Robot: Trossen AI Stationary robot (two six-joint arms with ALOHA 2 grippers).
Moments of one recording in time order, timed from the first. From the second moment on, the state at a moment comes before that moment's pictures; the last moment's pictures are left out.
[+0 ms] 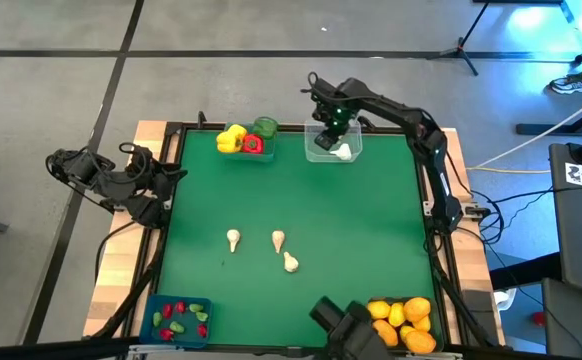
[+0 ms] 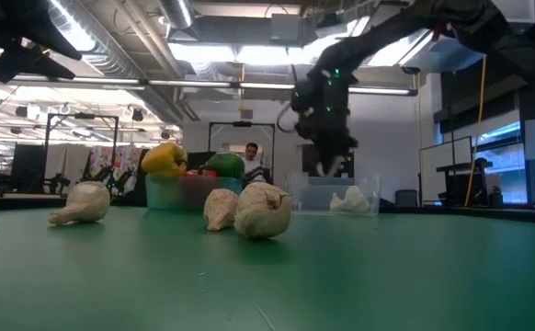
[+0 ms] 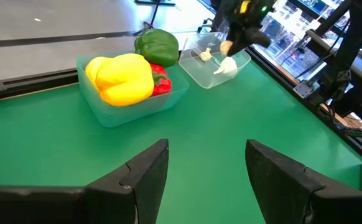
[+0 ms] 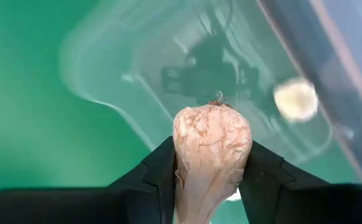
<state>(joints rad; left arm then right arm) -0.44 0.21 0.71 -1.20 -0.89 -1.07 -0.68 2.18 1.99 -1.26 -0.13 -0.07</state>
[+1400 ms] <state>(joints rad) -0.44 0.21 0.71 -1.25 -0.89 -1.07 -0.63 1.95 1.92 -1.16 -0.36 0.11</state>
